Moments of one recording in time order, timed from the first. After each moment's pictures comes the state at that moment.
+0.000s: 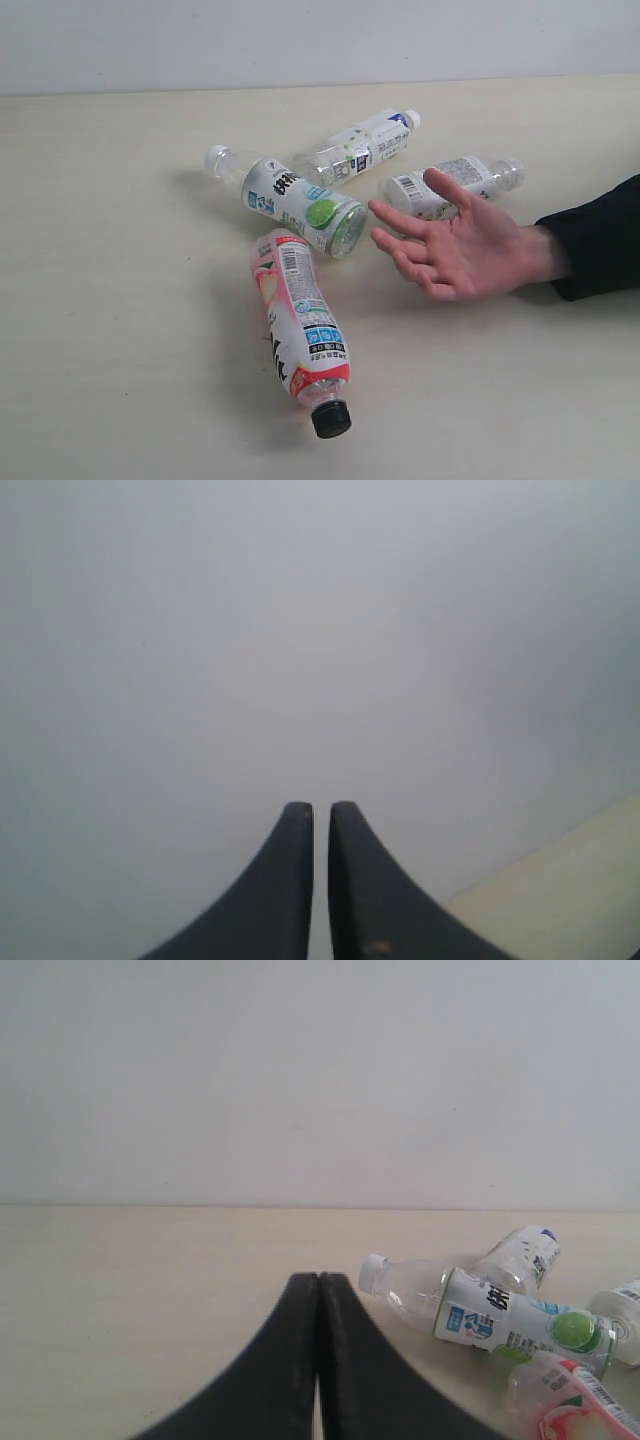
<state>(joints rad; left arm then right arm) -0.11 0.01 0.00 0.08 0.10 -0.19 0.03 0.22 -0.10 0.36 -0.27 0.23</state>
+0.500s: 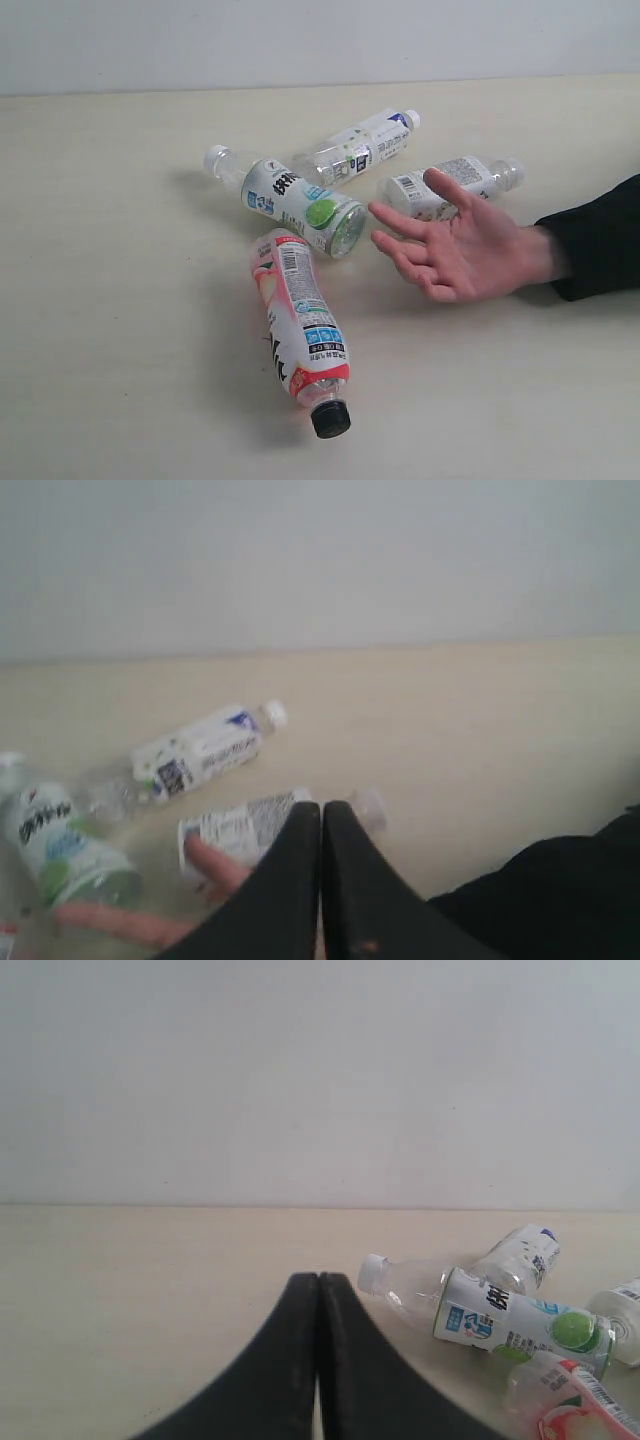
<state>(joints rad) -0.11 0.01 0.00 0.08 0.10 -0.19 0.14 0.86 -0.69 0.12 0.38 0.01</state>
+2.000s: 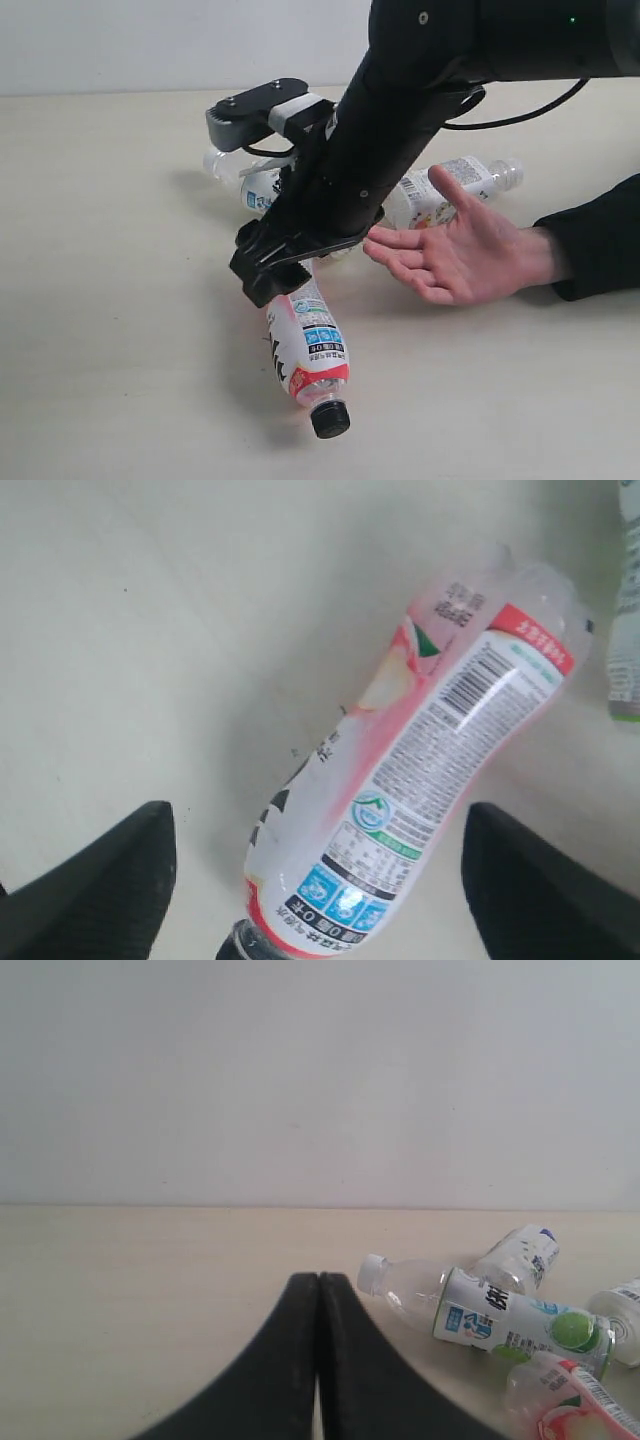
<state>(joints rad) -0.11 0.01 0.00 0.08 0.10 -0.19 0.75 1.76 -1.23 0.36 0.84 -0.31</state>
